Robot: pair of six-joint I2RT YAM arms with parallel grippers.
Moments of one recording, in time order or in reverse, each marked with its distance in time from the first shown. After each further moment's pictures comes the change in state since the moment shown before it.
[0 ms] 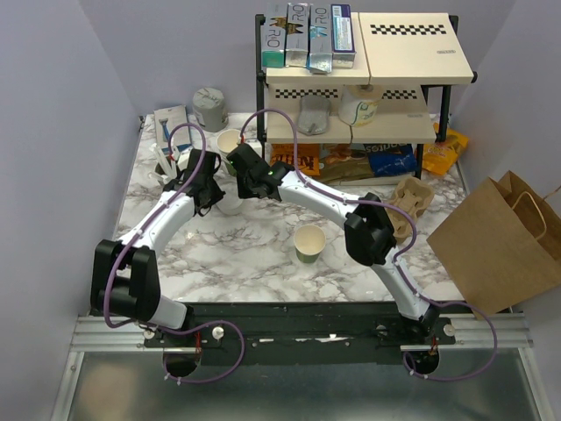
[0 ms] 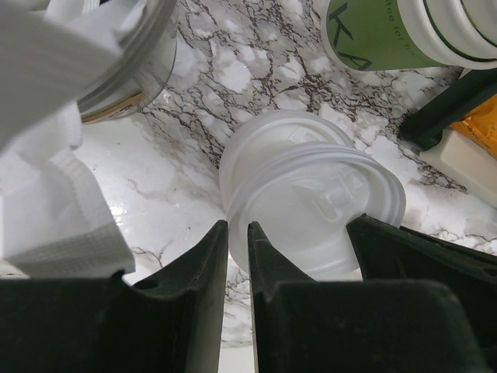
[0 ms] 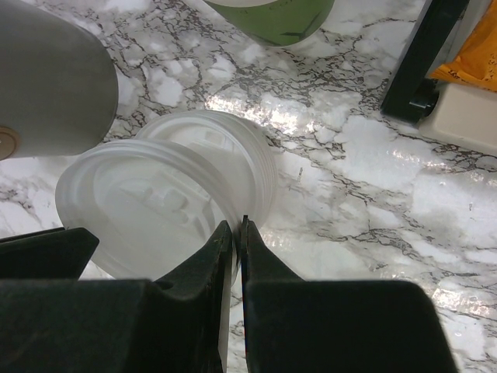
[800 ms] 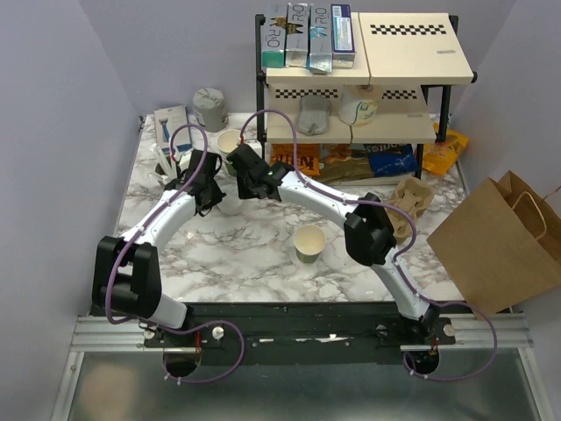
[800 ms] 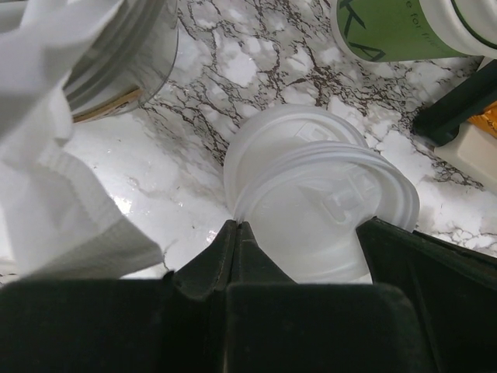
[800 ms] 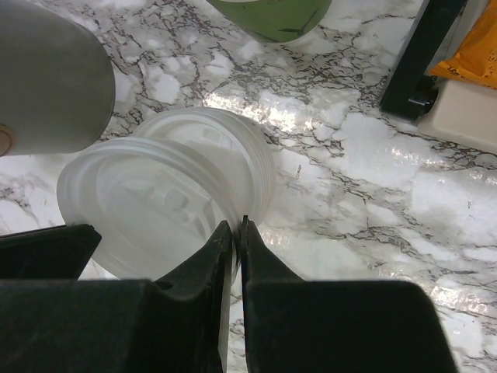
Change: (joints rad) left arm 0.000 0.027 0.007 -0.010 0.005 0.014; right arm 0.000 0.000 0.000 -0.008 0.000 -0.007
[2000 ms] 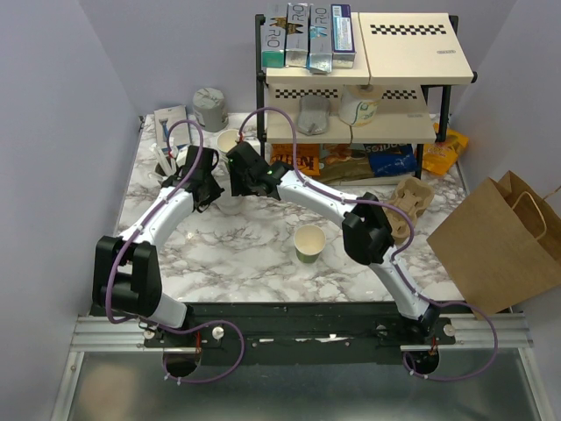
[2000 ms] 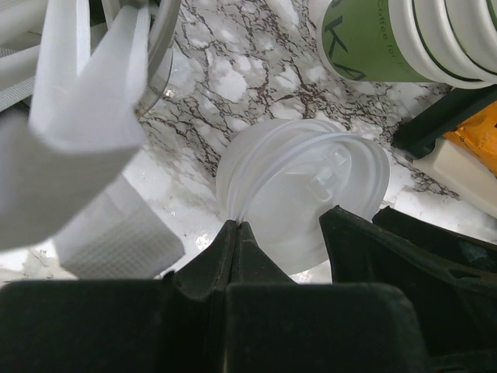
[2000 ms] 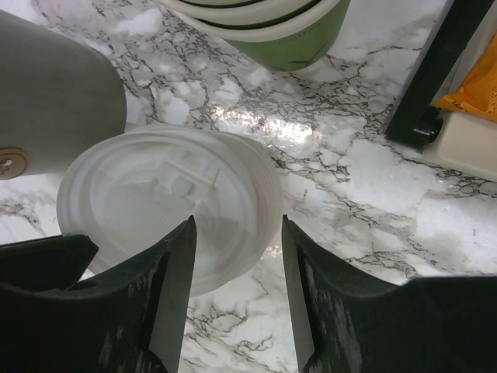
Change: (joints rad) left arm 0.023 0.006 0.036 -0.005 0.023 -0.016; right arm 0.000 0.025 0.027 0.043 0.000 -0.017
